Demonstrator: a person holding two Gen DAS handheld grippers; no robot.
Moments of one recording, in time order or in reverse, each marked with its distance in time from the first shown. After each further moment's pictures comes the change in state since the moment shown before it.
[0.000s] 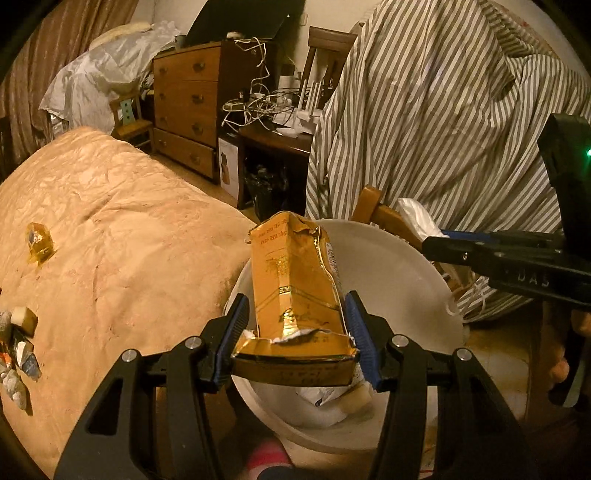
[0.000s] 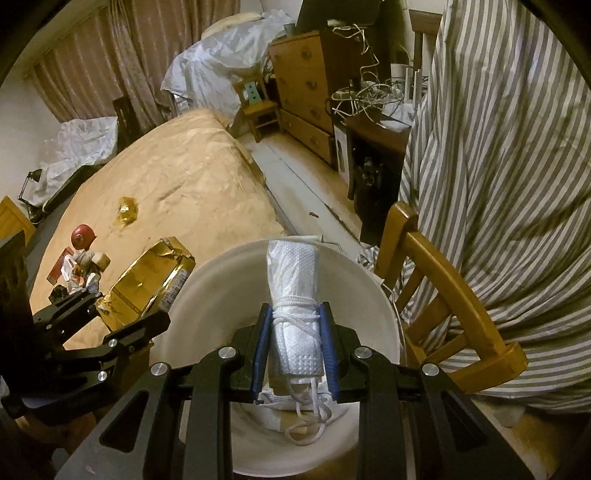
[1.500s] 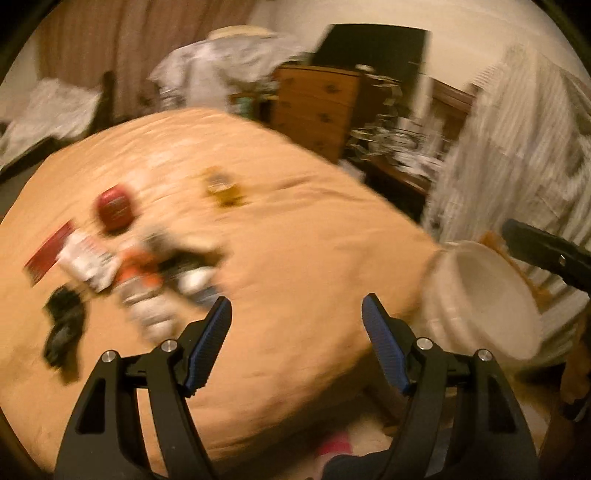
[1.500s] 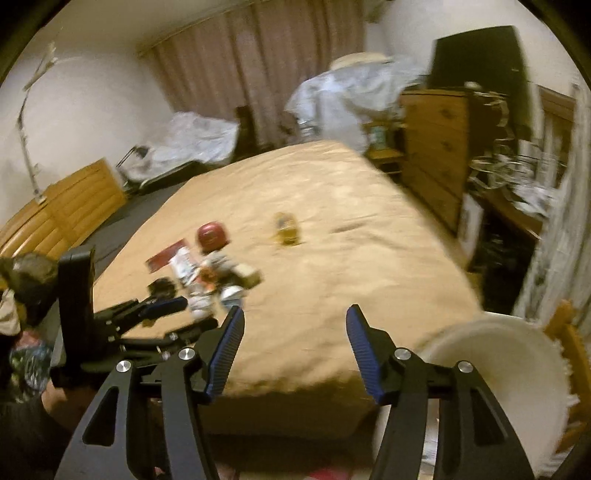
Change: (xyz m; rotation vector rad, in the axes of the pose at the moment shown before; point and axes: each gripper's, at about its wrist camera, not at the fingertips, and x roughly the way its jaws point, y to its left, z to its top) left arm -0.137 0.197 -0.092 -0.283 -0.117 0.295; right arm -0.008 0.259 -0.007 -0.287 -0.171 0.352
